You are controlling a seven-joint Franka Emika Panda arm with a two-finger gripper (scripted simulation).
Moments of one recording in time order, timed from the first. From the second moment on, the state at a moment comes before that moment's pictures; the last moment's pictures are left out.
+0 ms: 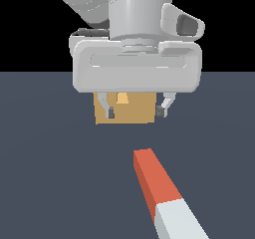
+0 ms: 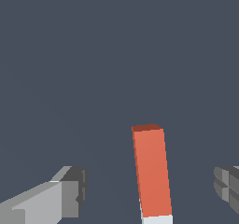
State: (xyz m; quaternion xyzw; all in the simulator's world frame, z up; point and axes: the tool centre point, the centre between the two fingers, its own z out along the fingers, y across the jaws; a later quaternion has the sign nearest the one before) arm 0.016 -0.082 0.126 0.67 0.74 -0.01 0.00
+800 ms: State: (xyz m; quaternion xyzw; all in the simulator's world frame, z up) arm 0.052 -0.205 0.078 0.64 0.77 0.00 0.00
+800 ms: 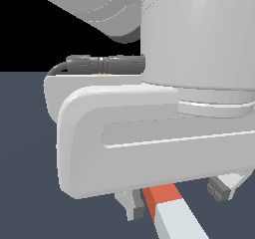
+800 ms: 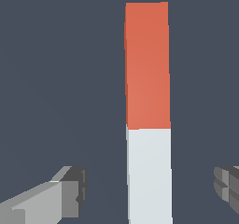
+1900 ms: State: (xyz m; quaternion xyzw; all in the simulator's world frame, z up) arm 0.065 -0.230 0.057 0.63 0.78 0.00 0.00
